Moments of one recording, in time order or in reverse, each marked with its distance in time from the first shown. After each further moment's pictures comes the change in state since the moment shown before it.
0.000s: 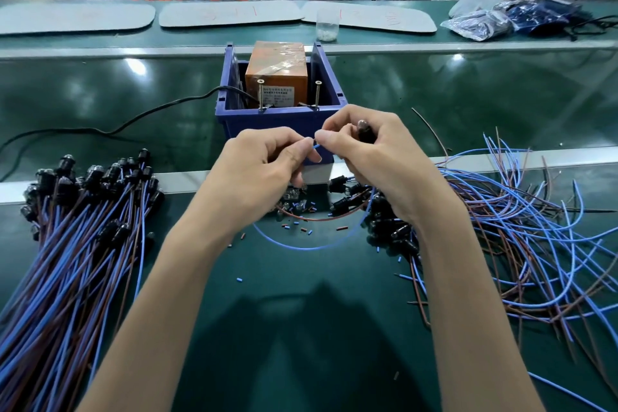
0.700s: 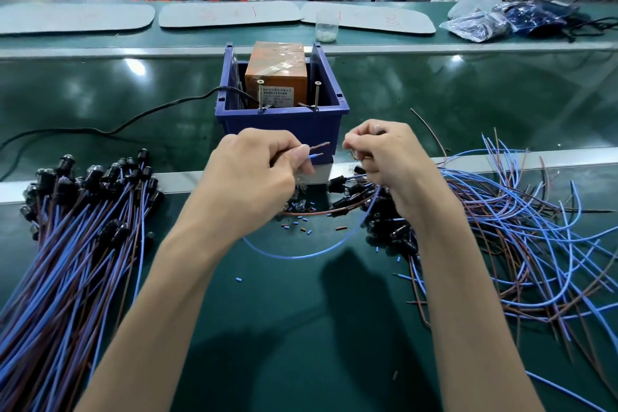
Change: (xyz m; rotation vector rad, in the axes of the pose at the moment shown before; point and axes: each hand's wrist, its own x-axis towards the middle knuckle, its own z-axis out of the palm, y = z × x) left_hand -0.007 0.010 -0.001 0.241 0.084 0.007; right_hand 0.011 0.011 -0.007 0.090 0.135 0.304
